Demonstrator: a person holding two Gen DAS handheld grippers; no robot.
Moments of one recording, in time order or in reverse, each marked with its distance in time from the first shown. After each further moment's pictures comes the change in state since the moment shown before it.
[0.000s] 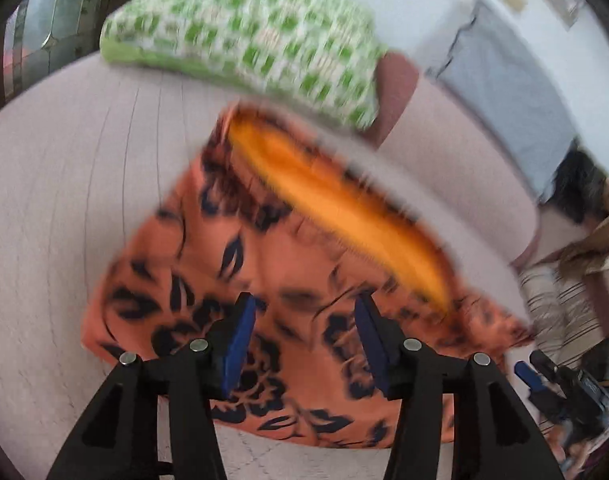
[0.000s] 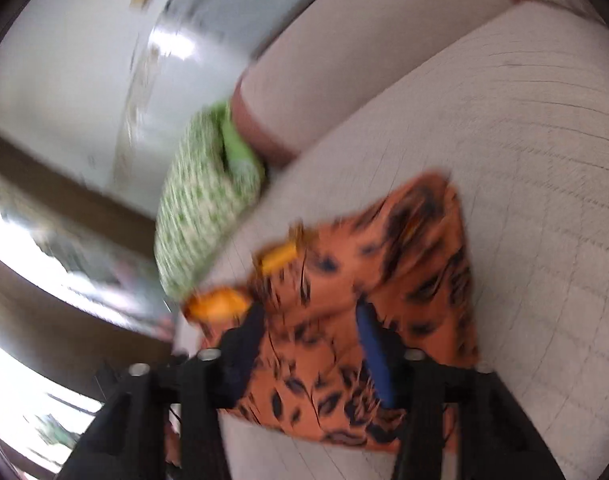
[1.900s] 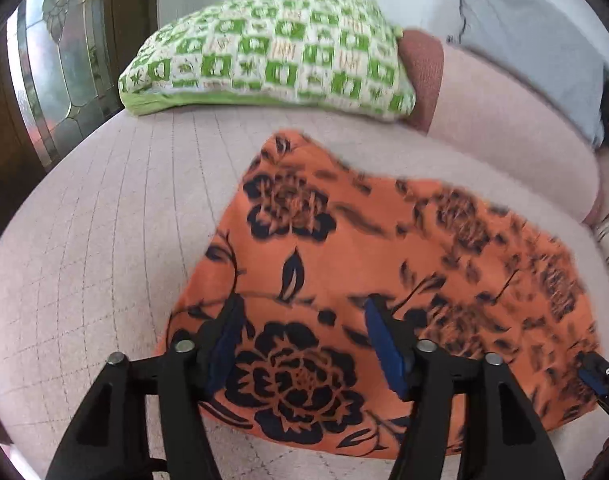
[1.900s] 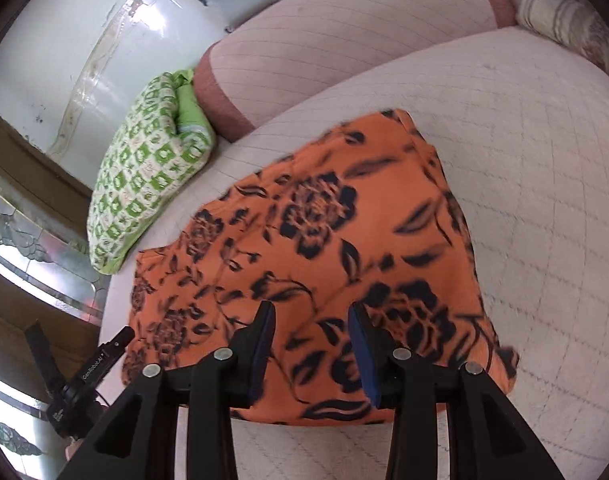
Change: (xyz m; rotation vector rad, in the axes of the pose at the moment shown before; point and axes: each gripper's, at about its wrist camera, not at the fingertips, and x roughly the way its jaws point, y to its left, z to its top) left arm 0.018 -0.006 -0.004 0.218 -0.080 0.301; right arm 0.025 0.014 -0.046 -0.016 -0.045 -0.259
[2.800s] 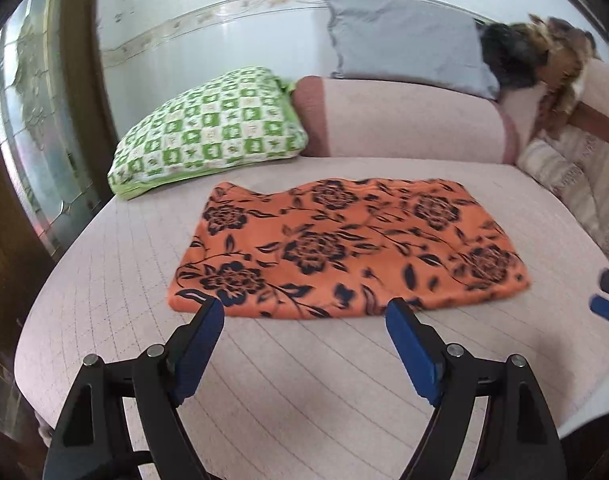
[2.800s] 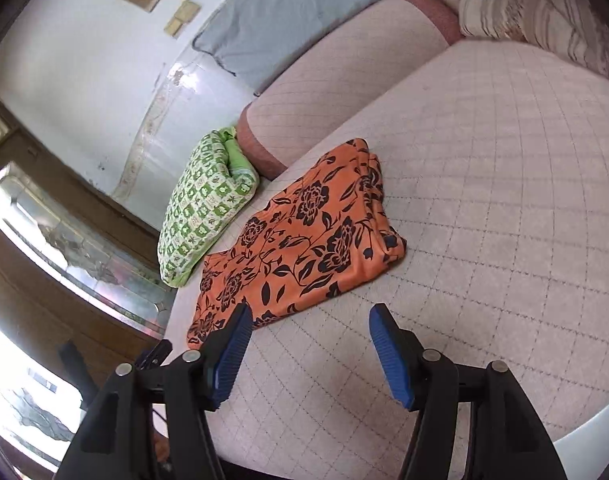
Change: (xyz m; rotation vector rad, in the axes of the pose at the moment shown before) left arm -0.172 -0.058 -0.116 0.300 -0.251 -0.097; right arm -0.161 -0.067 -0.104 0.053 -0.193 0.213
